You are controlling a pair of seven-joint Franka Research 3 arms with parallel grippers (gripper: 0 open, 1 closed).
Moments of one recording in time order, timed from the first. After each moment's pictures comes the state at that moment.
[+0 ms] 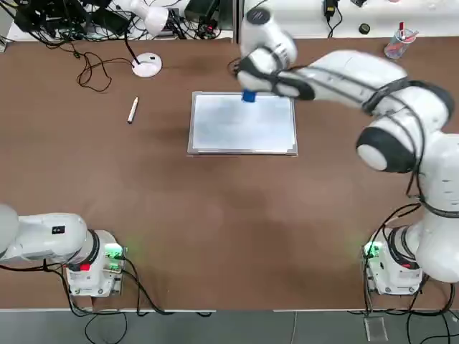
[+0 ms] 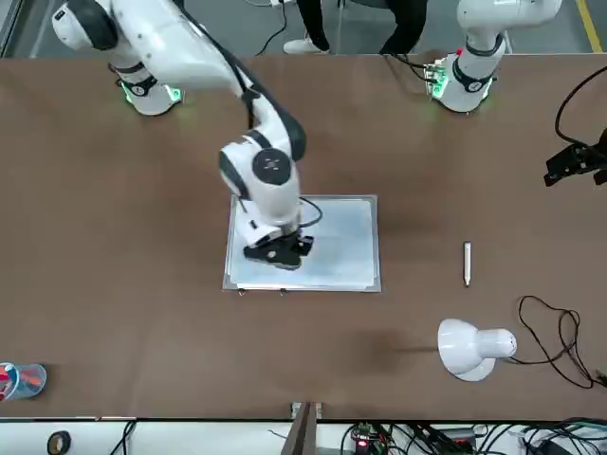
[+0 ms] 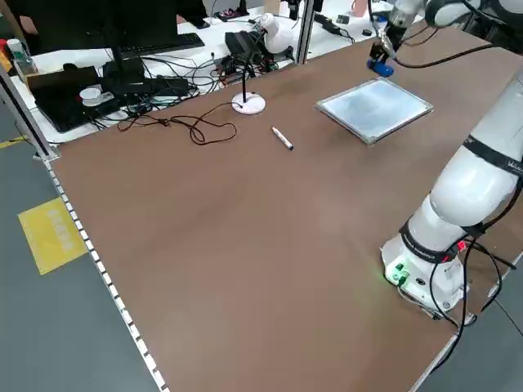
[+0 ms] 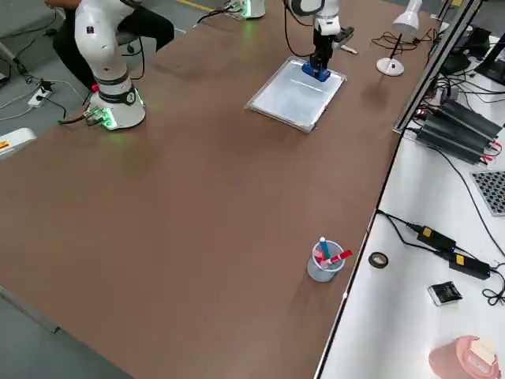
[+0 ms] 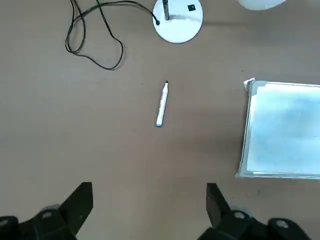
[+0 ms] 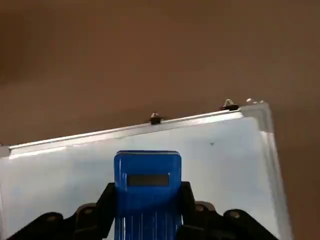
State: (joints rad) left arm 0.10 -0.01 -0.17 -1.63 -0.04 1.63 -0.10; right arm 0.75 0.67 -0.13 -1.35 -0.02 2.13 0.79
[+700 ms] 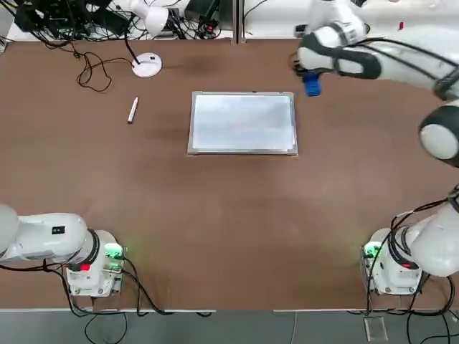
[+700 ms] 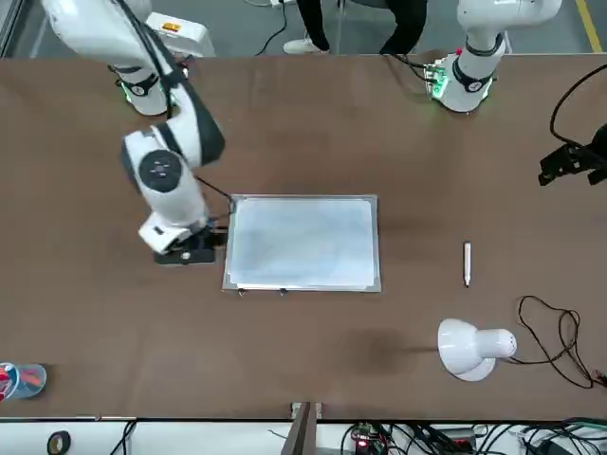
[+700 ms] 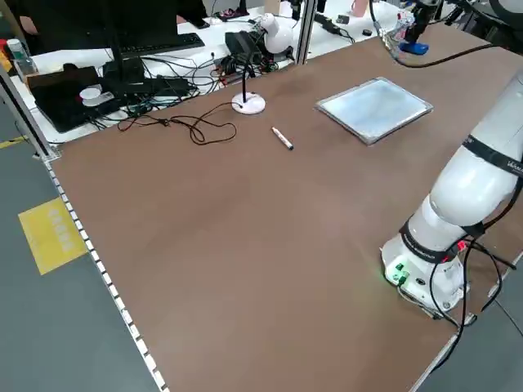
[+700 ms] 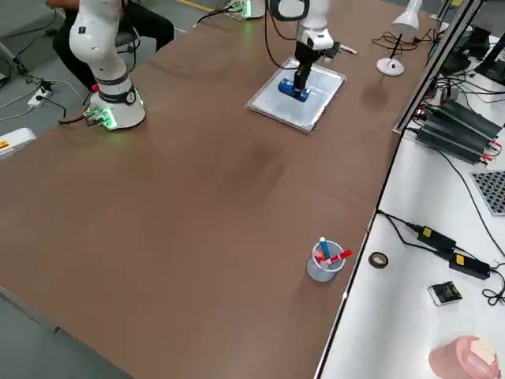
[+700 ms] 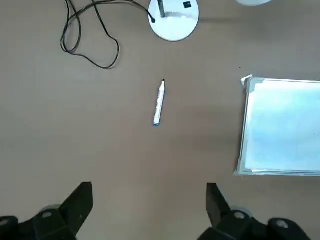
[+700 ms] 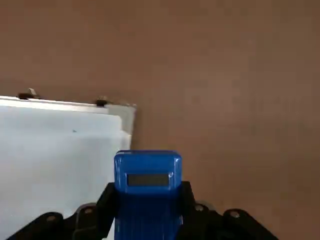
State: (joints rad) left arm 0.10 -0.01 -0.18 -1.63 -0.04 1.63 -0.10; right arm 0.53 0.34 -0.14 -1.78 -0.11 2.13 0.35
